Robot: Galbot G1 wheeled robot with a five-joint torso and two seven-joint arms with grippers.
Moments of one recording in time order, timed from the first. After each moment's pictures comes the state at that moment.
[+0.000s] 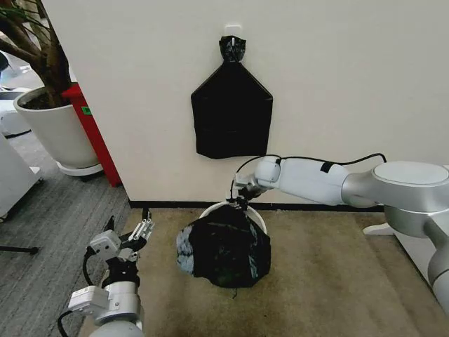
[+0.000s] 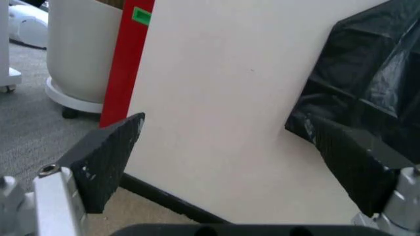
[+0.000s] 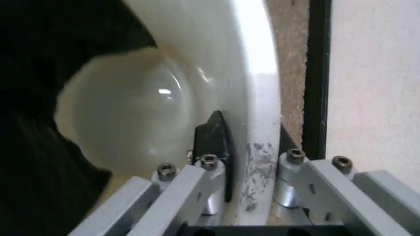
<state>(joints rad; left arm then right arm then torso) 1.70 -1.25 -0.39 -2.38 -0.43 -0.13 -0.52 0.29 1.26 -1.37 0.90 0.70 -0.23 -0.77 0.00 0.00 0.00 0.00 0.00</state>
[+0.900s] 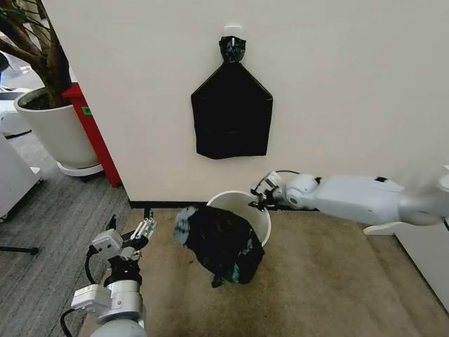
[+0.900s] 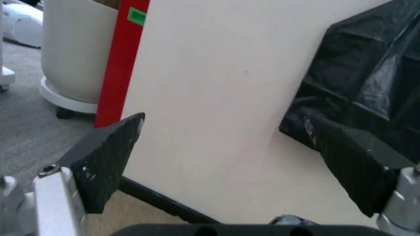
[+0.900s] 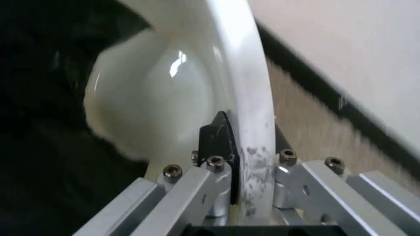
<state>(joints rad) 1.69 -1.26 -0.36 -2.38 -0.43 -0.13 -0.53 0.32 0.86 -1.46 1.41 1.51 -0.43 0.07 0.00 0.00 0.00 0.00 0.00</state>
